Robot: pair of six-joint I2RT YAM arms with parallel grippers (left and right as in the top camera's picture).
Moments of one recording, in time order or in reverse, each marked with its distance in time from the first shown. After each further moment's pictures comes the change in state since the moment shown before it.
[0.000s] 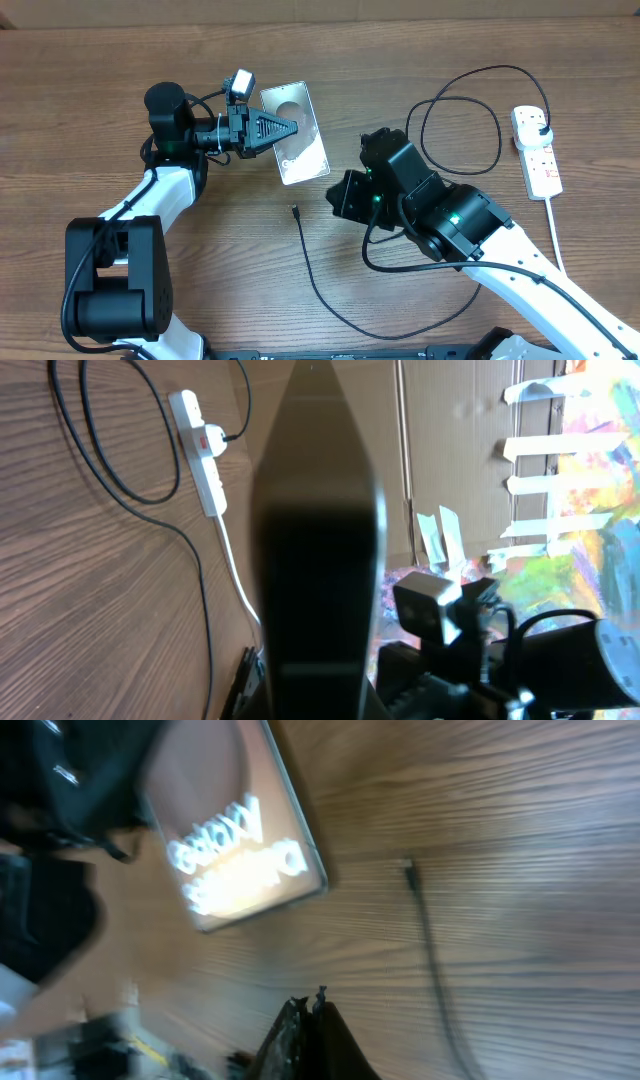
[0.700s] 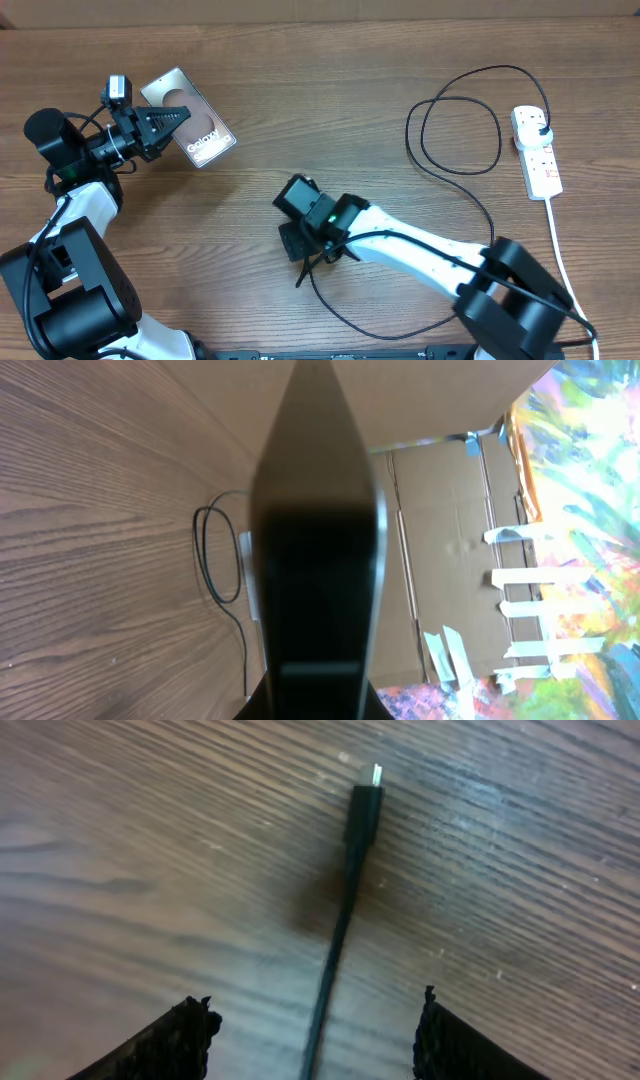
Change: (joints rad) left arm 0.450 0.000 0.000 0.000 0.056 -0.001; right arm 0.217 0.500 -0.020 0.132 0.174 -0.410
